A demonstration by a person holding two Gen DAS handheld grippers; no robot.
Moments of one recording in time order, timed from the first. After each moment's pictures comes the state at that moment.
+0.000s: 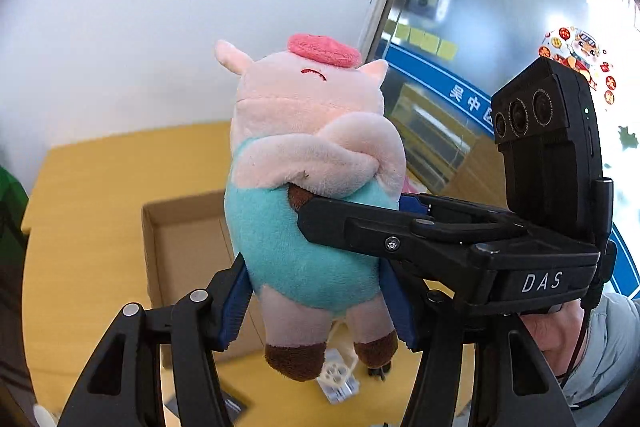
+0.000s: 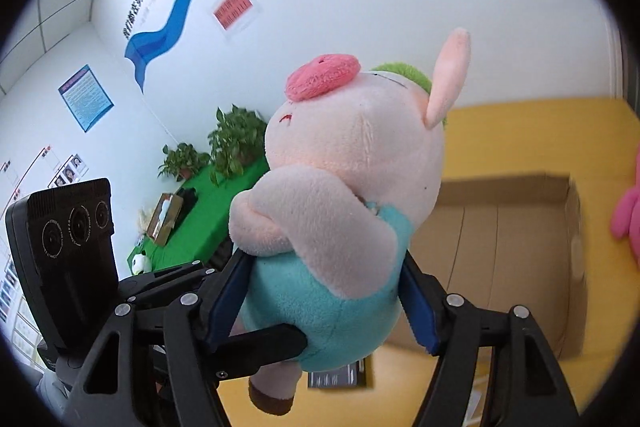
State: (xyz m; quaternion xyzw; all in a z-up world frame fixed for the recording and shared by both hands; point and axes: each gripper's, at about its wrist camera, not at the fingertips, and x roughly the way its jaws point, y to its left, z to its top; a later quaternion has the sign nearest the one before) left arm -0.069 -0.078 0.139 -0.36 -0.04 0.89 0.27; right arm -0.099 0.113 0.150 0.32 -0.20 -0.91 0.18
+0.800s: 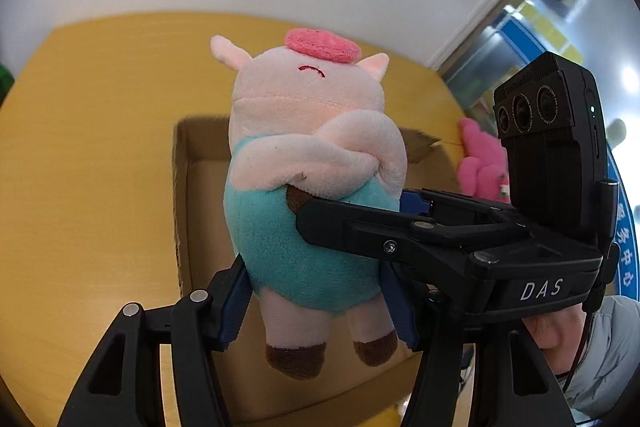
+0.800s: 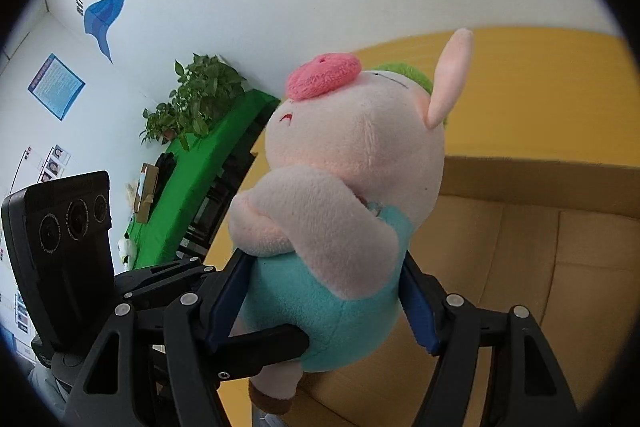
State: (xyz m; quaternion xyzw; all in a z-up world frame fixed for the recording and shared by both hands) left arm -0.270 -0.152 -0.083 -0.52 -0.12 0.82 0.20; right arm -0.327 0.088 -0.059 0.47 -0.22 -0.82 0.22
